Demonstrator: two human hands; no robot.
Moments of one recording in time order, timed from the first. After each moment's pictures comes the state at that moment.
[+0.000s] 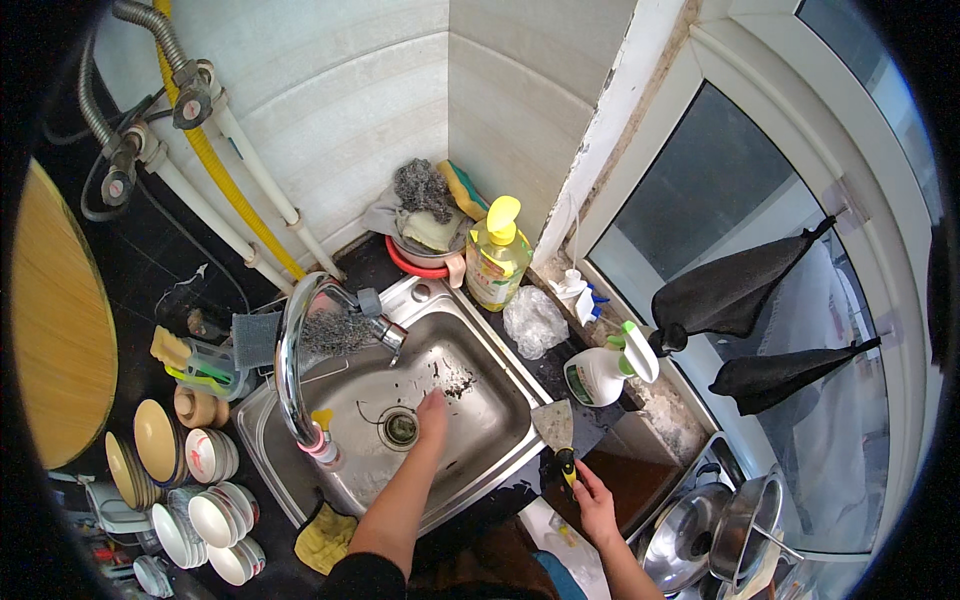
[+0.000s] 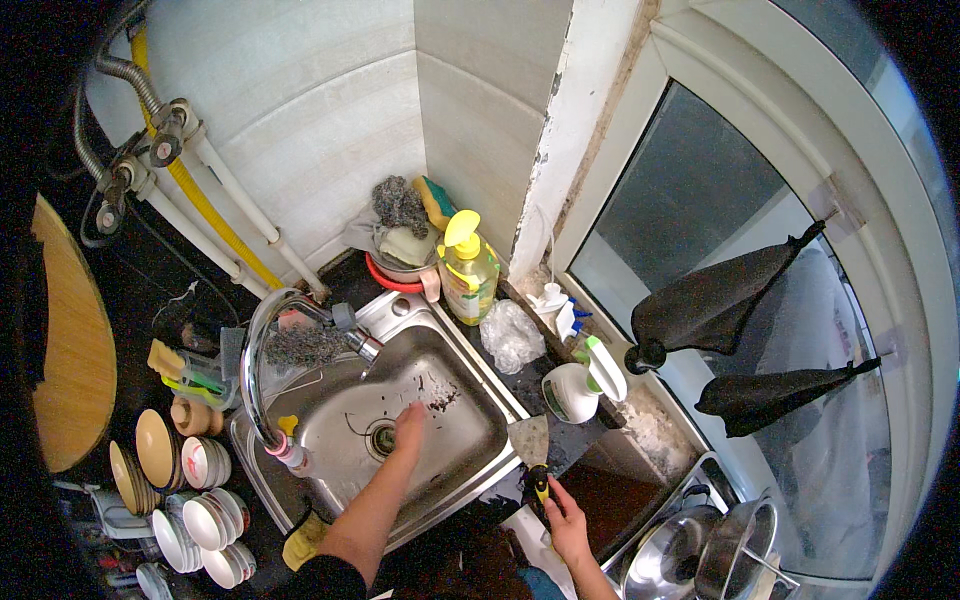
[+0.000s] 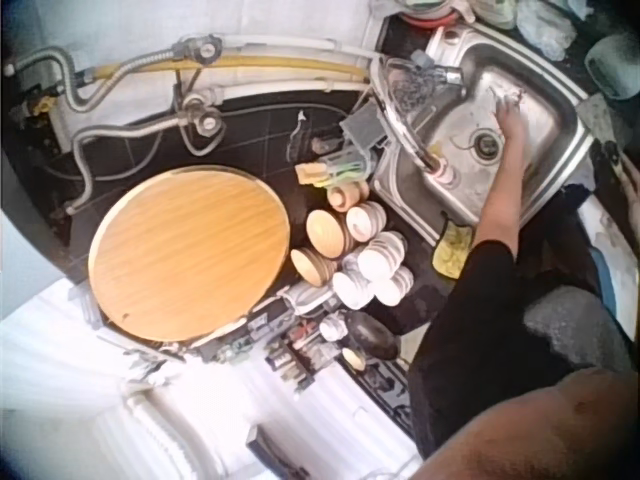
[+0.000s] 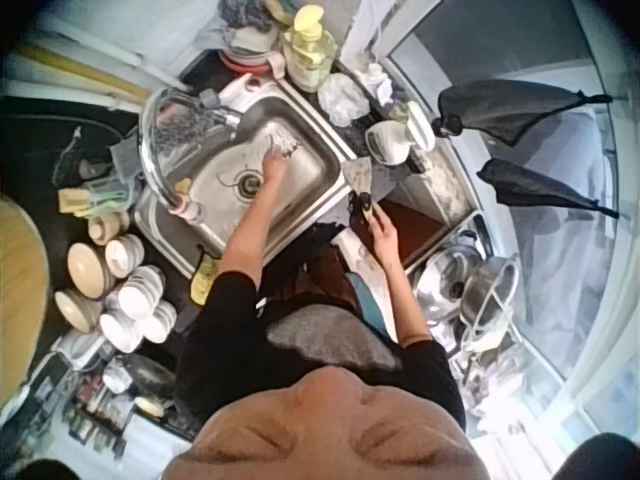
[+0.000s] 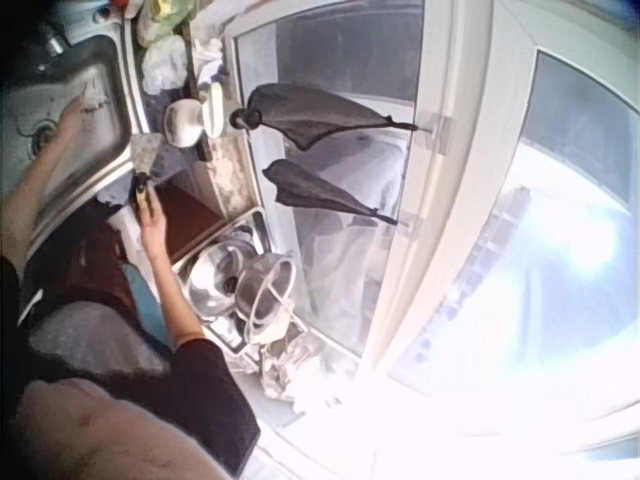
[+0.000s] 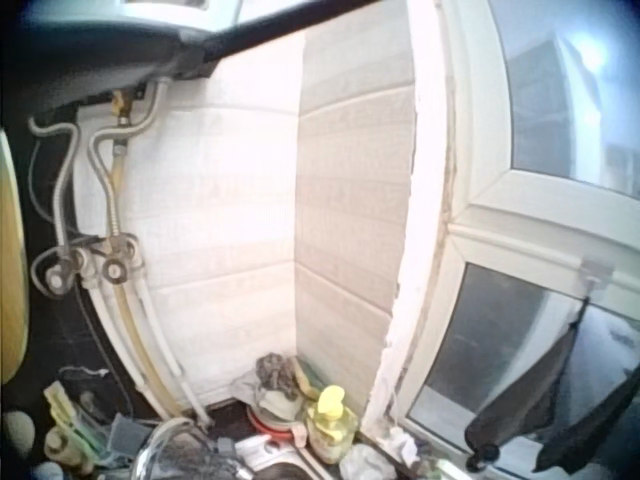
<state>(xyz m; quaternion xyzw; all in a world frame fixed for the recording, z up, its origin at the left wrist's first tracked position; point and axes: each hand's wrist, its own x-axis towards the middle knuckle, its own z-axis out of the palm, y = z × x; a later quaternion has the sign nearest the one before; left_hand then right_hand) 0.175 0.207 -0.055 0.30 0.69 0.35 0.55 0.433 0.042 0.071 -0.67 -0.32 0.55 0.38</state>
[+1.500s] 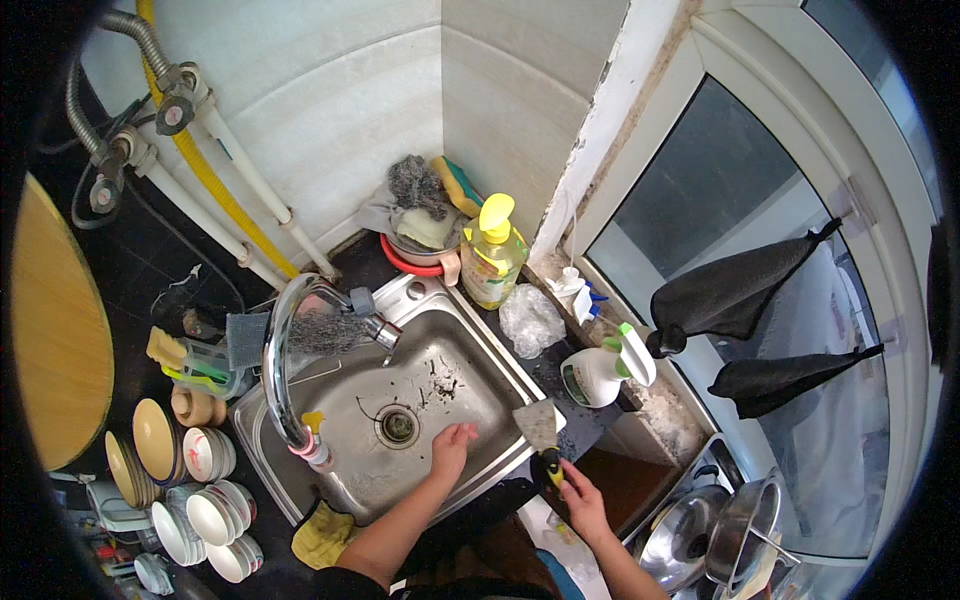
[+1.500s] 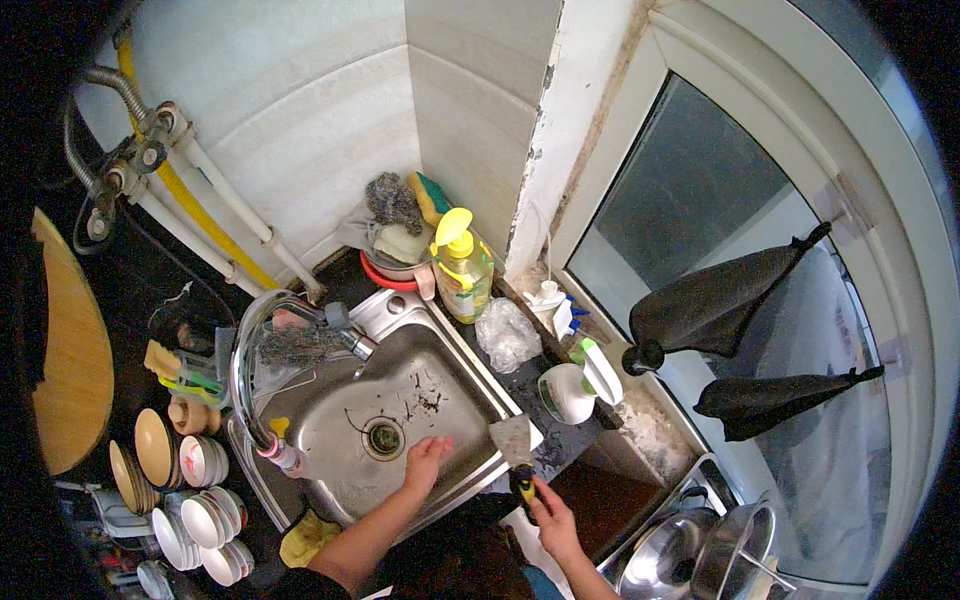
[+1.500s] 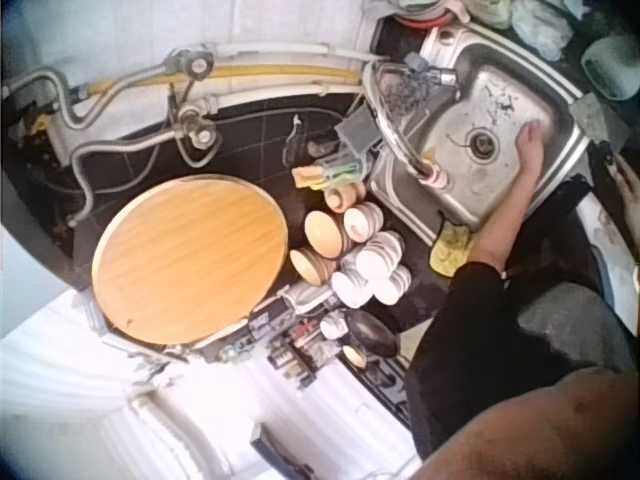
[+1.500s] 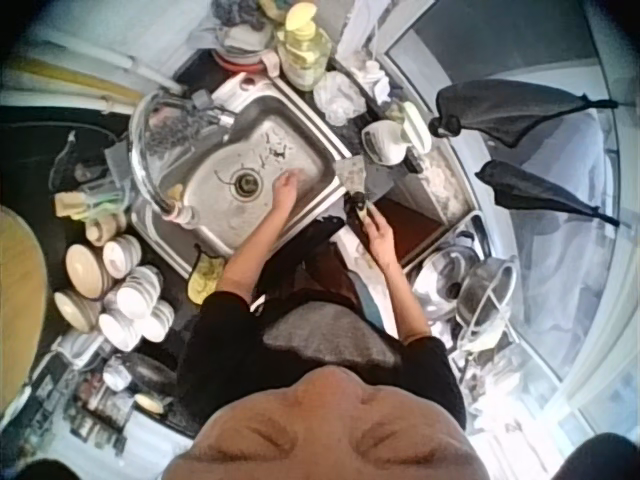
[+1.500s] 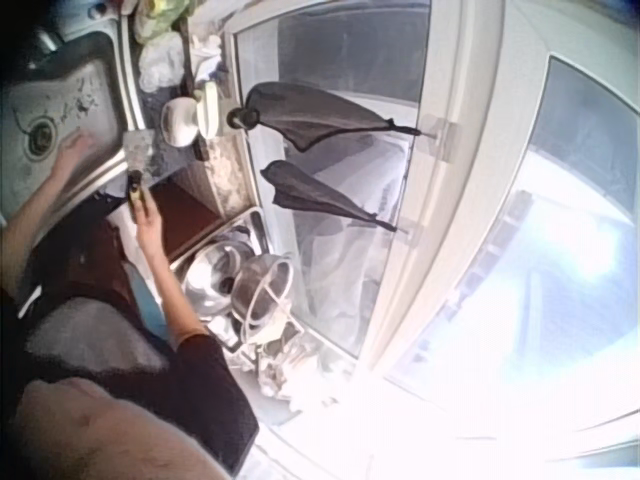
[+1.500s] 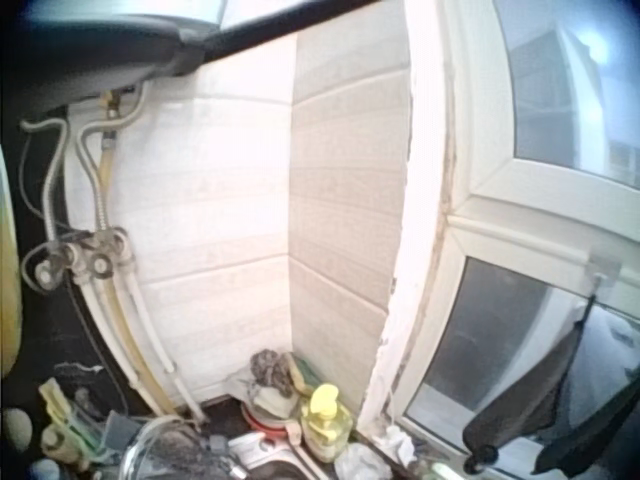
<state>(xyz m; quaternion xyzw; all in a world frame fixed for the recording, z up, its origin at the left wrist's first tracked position) 0.206 0.146 -0.021 0.36 0.61 0.35 0.61 0.427 0.052 0.072 -0.64 -0.37 0.56 0.36</state>
